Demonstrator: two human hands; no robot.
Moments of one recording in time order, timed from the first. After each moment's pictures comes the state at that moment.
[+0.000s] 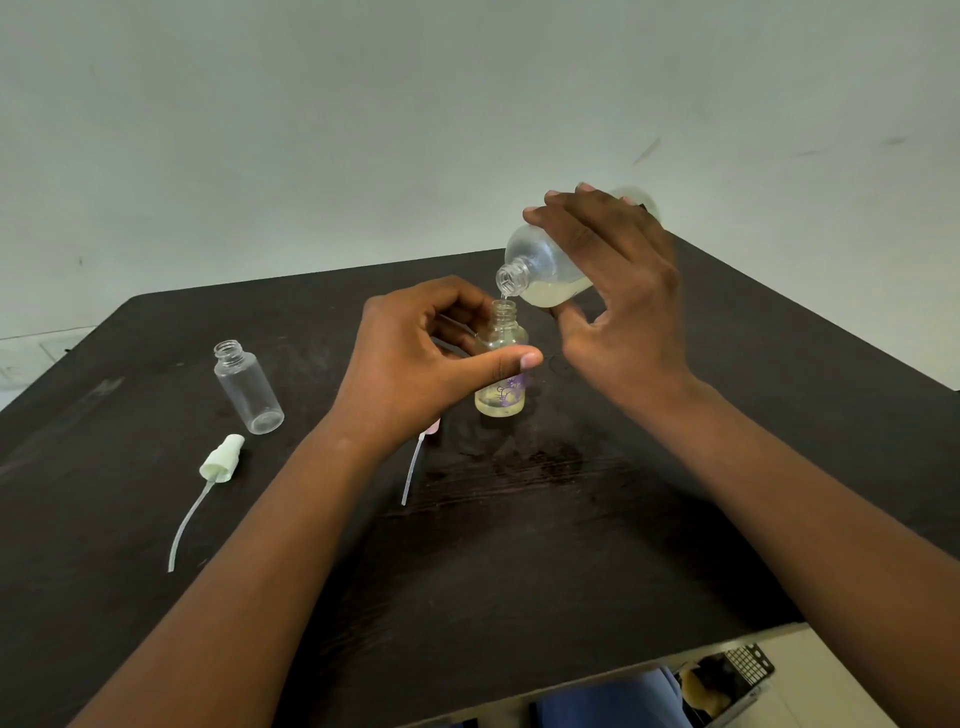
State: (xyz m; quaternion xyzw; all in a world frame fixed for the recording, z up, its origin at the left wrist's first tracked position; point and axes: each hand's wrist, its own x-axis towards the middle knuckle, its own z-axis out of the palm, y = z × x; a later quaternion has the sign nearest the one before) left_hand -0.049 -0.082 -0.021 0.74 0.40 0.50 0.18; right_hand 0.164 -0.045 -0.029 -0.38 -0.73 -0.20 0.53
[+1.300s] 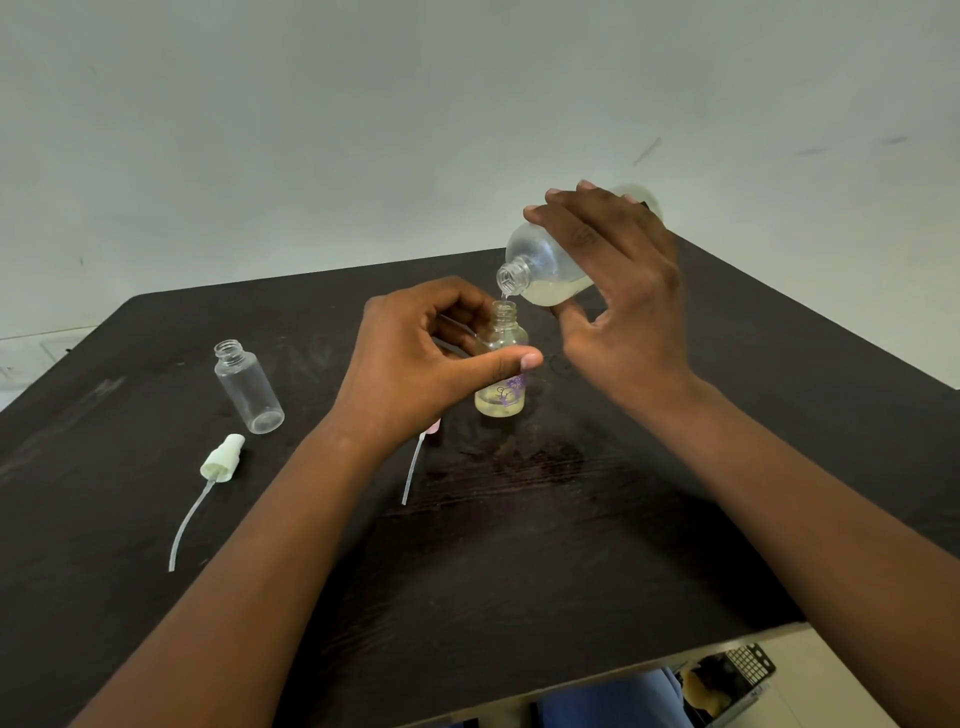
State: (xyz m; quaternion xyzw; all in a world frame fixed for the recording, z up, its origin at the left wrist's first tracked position) left_hand -0.049 -0.081 -0.021 0.75 0.40 0.50 0.18; right_hand 0.165 -0.044 -0.028 -0.38 -0.73 -0.20 0.53
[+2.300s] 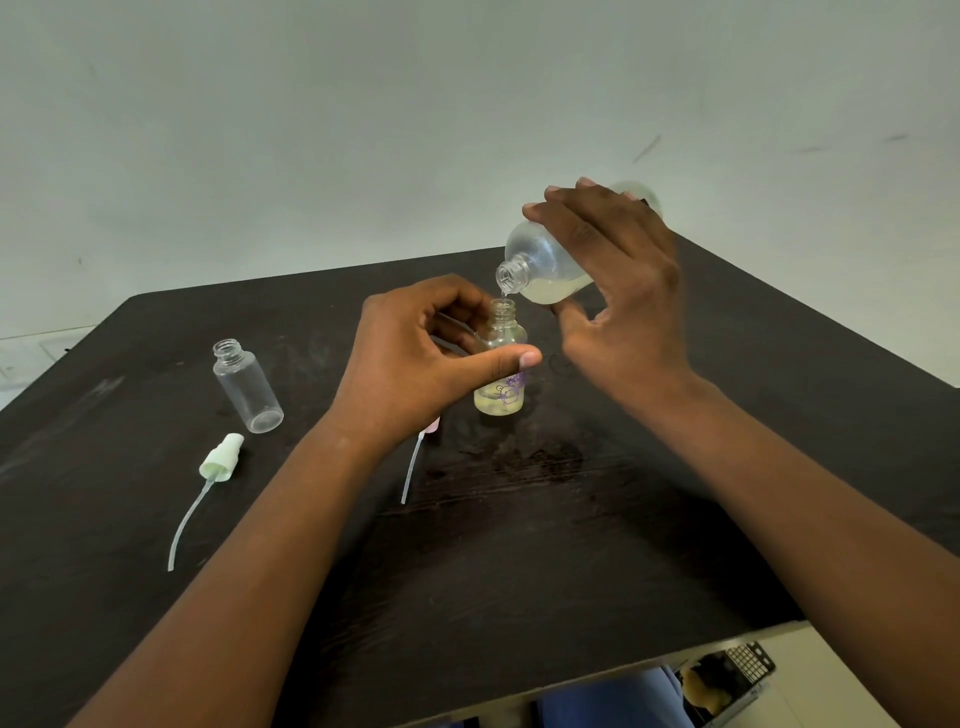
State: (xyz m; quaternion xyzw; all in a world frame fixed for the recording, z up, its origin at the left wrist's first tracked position) left_hand -0.049 -0.082 -0.020 0.75 0.40 0.50 0.17; right_hand 0.164 -0.045 -0.028 -0.38 -0.73 -0.20 0.53
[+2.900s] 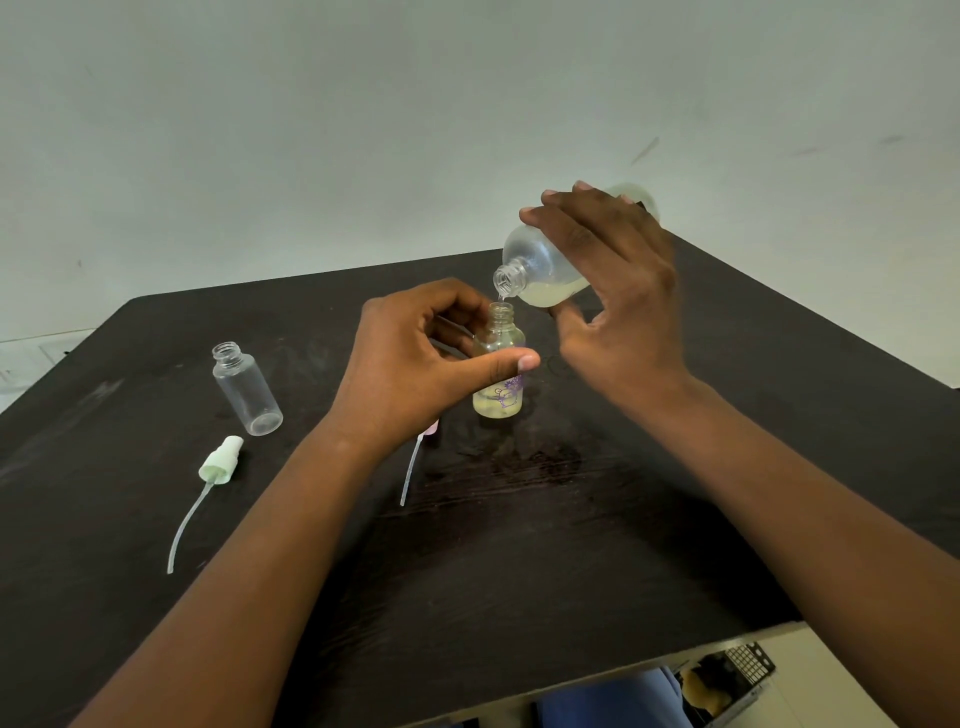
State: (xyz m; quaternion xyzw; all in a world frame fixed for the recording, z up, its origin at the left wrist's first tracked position) left_hand -0.050 -0.079 -0.022 0.75 0.40 0.50 0.17; right_hand 0.163 -0.043 -0.029 -0.38 -0.73 -0.20 0.54
